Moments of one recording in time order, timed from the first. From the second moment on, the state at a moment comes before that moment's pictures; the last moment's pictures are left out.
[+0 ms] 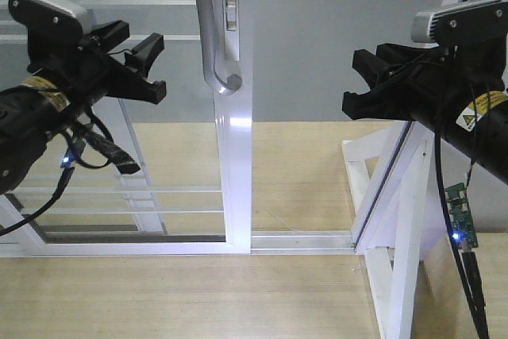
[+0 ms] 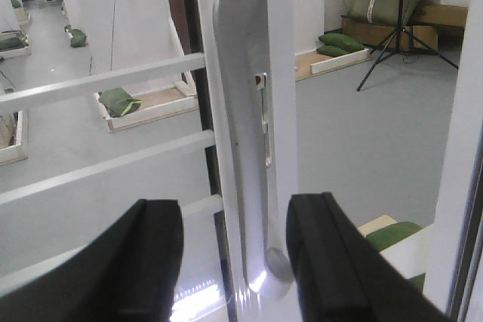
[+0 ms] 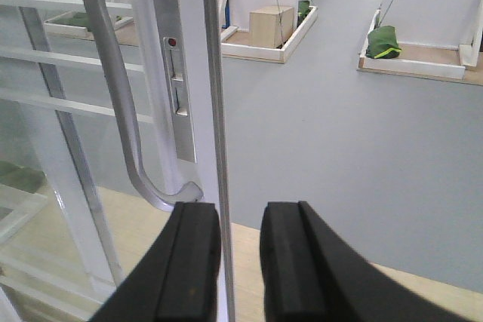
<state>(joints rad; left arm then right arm) -0.34 1.49 -0.75 0.20 -0.57 -0.08 0.41 1.18 -0.65 0.03 -0.22 0.04</state>
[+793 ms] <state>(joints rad) -0.35 1.94 -1.19 0.16 -0.56 -0.06 0.41 1.18 -0.65 0.07 -0.21 0.01</state>
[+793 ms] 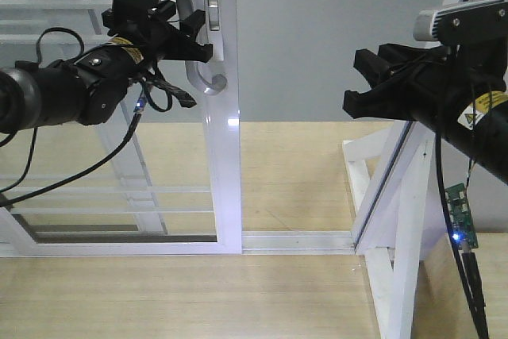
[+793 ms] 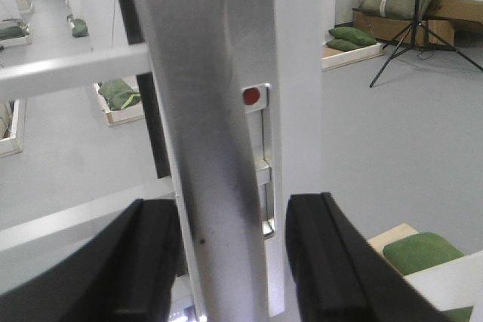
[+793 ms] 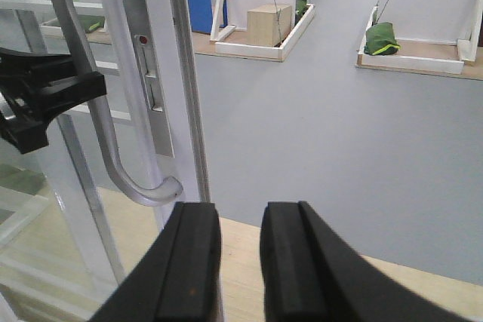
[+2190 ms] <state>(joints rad) -0.19 1.90 -1.23 0.05 -0.34 0.05 0.41 1.18 -0.65 0.07 -0.19 0.01</state>
